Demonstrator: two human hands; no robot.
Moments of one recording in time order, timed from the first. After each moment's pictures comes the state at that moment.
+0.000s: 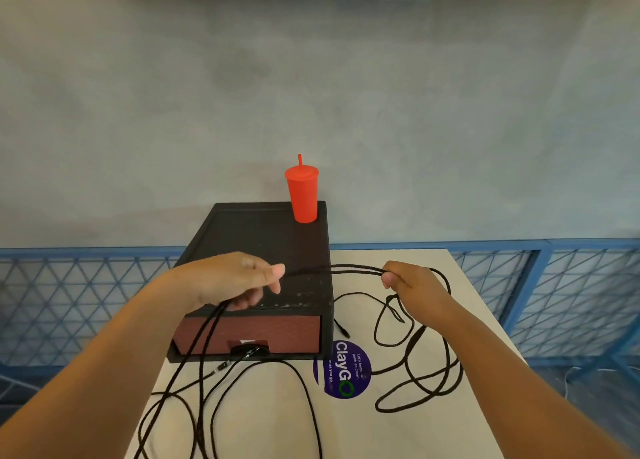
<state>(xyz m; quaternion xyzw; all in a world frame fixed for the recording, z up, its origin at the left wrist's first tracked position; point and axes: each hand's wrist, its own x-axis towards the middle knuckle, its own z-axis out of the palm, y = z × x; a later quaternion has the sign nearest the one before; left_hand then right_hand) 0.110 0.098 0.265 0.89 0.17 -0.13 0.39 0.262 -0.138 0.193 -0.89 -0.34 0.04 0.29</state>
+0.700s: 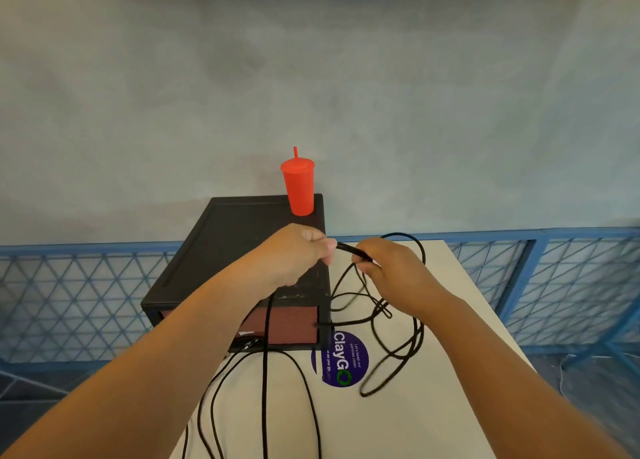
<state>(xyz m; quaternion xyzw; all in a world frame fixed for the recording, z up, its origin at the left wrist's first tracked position) 0.145 0.029 0.268 0.87 0.15 0.01 0.46 0.230 -0.122 0.225 -0.87 -0.41 0.00 0.27</state>
